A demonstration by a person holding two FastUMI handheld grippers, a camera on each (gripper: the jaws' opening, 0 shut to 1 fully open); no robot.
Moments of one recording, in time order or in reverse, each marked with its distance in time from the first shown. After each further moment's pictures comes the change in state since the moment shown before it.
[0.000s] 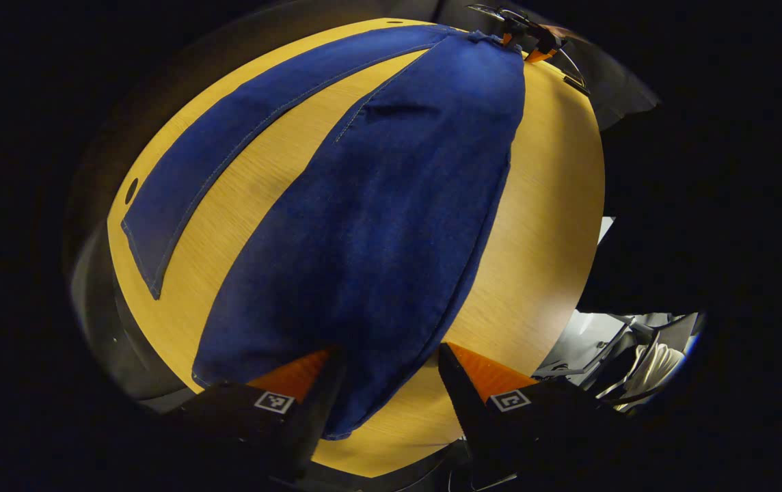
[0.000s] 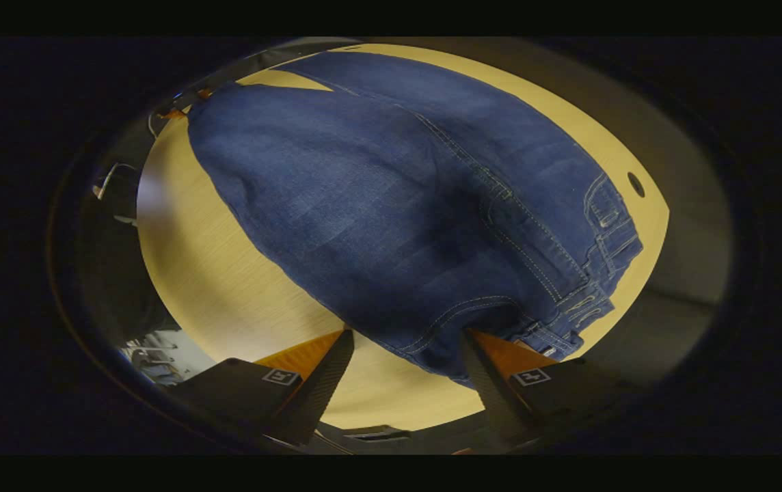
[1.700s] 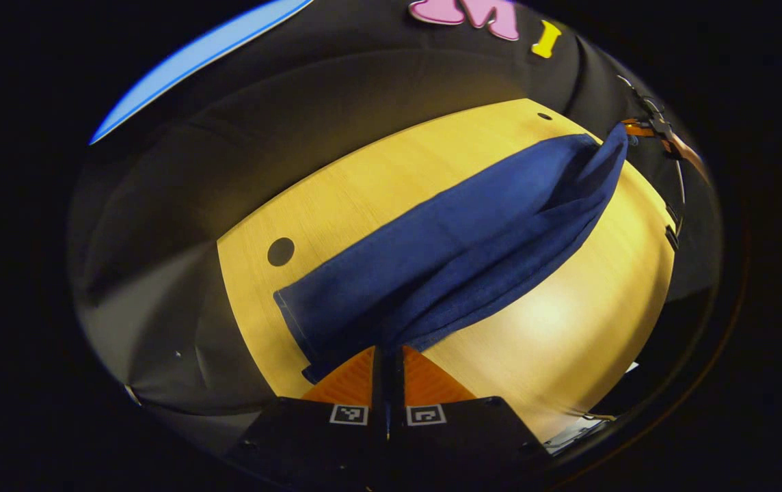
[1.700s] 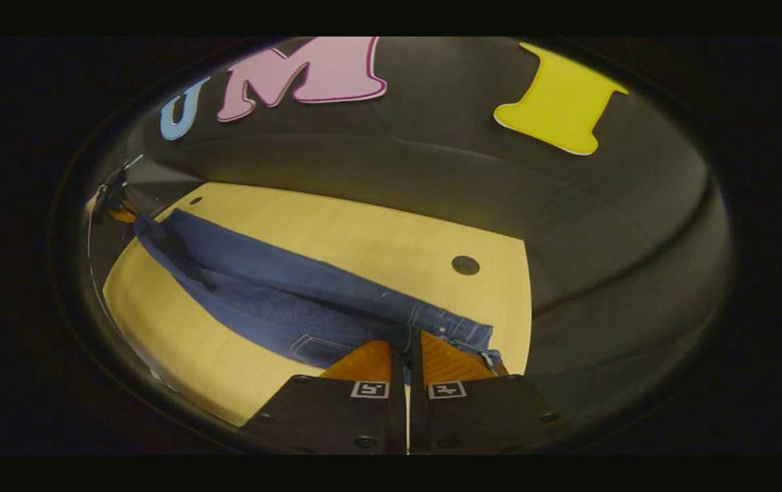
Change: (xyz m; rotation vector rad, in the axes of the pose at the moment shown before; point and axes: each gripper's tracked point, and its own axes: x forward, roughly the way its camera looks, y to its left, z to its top) left arm -0.102 0.250 0.159 -0.360 -0.242 0.211; right arm -0.142 -0.171 0.169 0.530 -0.610 -0.324
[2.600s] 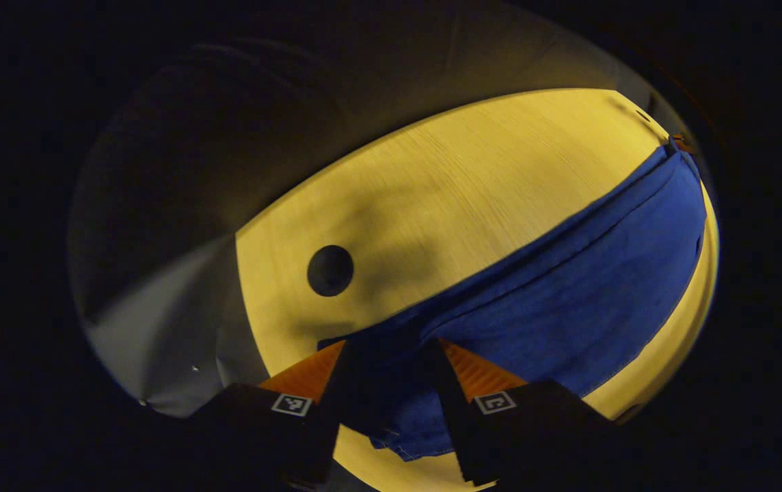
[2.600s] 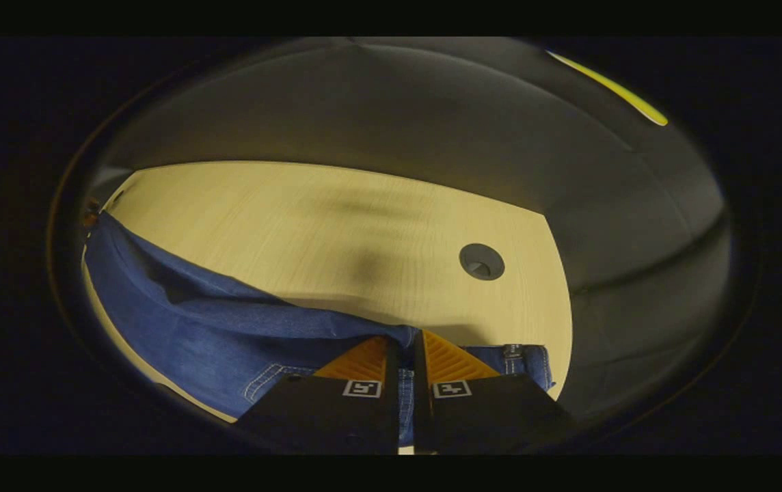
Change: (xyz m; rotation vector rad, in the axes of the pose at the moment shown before) left arm 0.102 0.097 0.027 -0.093 0.091 0.246; right arm 0.147 -0.004 -0.006 0.055 0.169 -0.139
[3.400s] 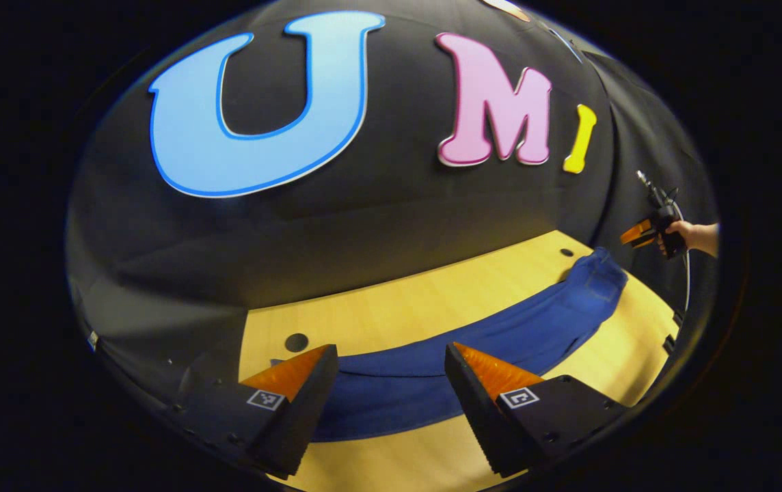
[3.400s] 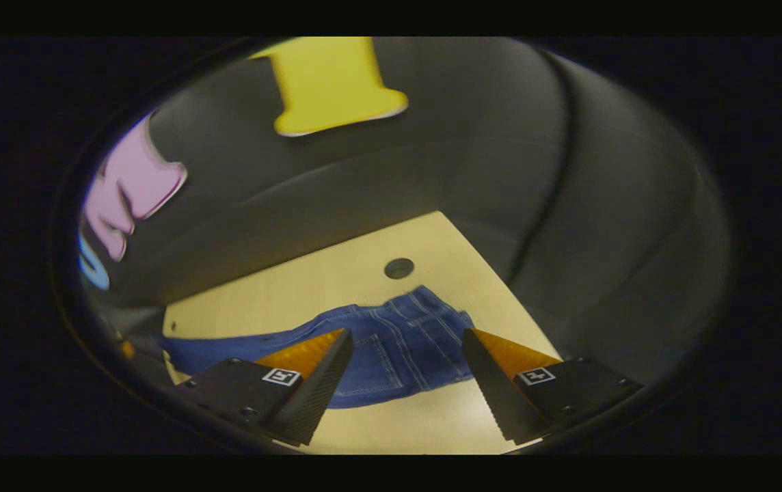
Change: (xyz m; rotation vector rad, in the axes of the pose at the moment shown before) left arm -0.238 -0.015 0.012 -0.232 -0.699 -0.172; right arm -0.125 -0.088 -0.040 0.787 -0.126 0.077
